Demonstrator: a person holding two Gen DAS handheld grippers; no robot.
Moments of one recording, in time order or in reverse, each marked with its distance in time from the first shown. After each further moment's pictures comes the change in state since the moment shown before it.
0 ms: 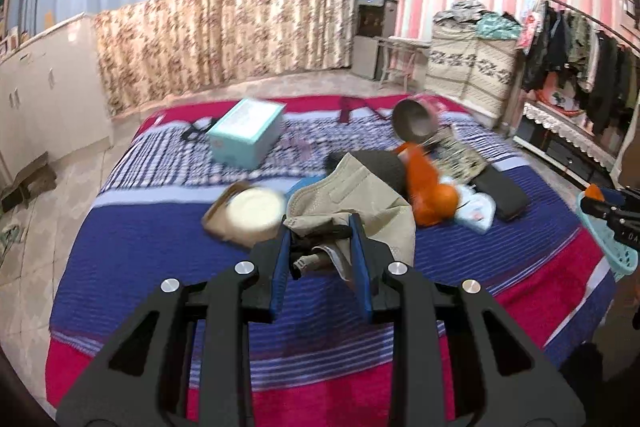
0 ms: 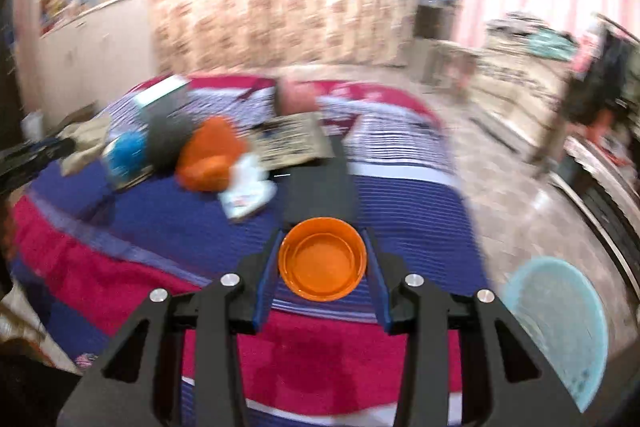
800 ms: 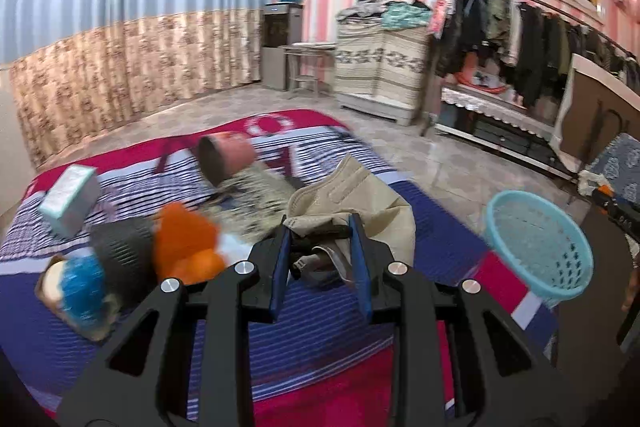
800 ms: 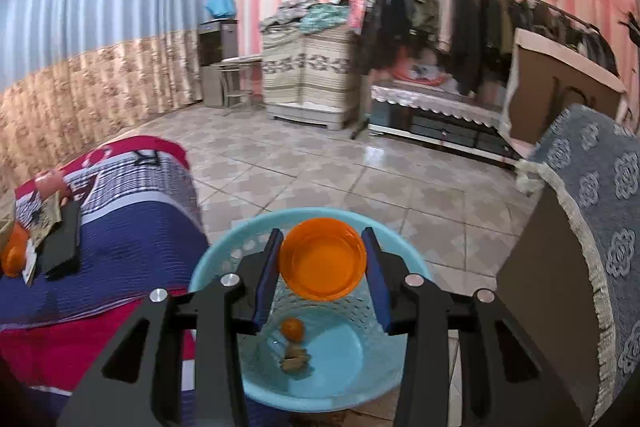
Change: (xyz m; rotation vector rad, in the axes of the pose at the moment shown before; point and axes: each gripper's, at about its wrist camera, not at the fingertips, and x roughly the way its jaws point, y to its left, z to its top) left arm 0.035 -0.212 0.034 0.165 -0.028 -0.262; right arm -0.084 -0.209 -0.078 0.455 -0.087 -0.554
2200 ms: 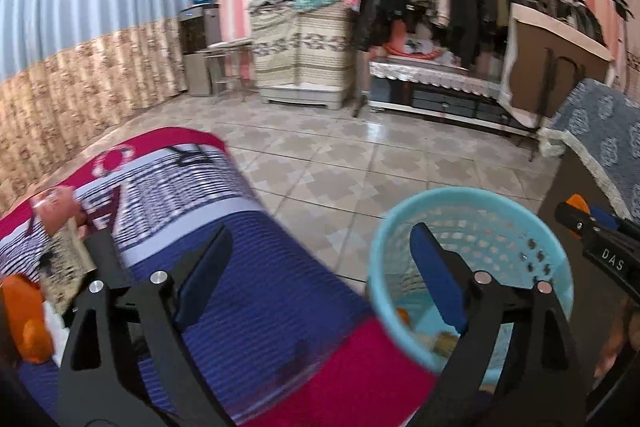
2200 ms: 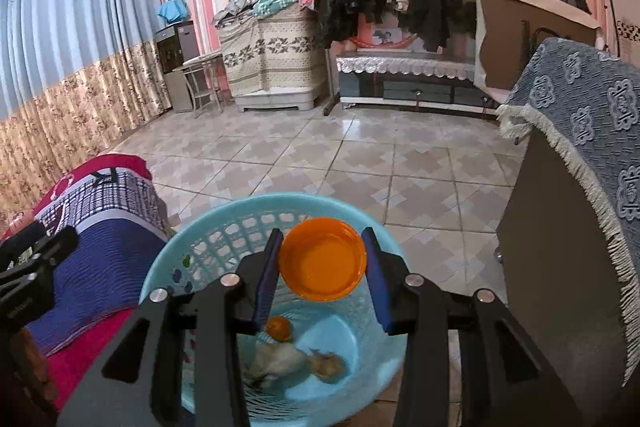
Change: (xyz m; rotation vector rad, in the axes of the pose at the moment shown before) left arm 0.098 -0.168 0.015 0.166 0.033 -0.139; right arm 0.050 -0.042 -0.009 0.169 0.082 -0.037
